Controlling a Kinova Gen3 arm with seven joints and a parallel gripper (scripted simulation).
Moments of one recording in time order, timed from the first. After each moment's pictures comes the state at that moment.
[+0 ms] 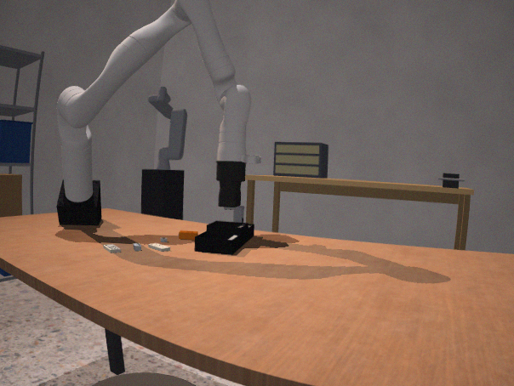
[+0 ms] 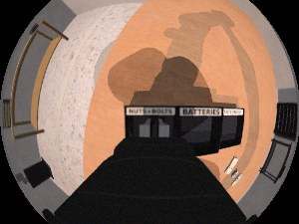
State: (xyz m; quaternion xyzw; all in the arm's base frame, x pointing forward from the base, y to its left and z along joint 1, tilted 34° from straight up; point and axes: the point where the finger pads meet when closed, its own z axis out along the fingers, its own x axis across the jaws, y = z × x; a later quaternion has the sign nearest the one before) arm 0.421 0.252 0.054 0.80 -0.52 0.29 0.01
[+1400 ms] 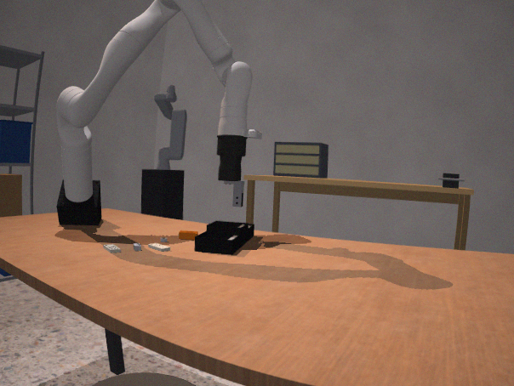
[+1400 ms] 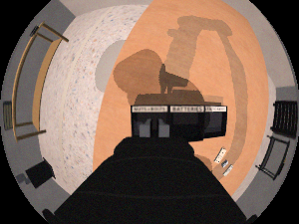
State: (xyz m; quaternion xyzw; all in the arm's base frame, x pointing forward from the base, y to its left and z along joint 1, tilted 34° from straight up) arm 0.391 0.270 0.110 0.80 -0.53 0.29 0.02
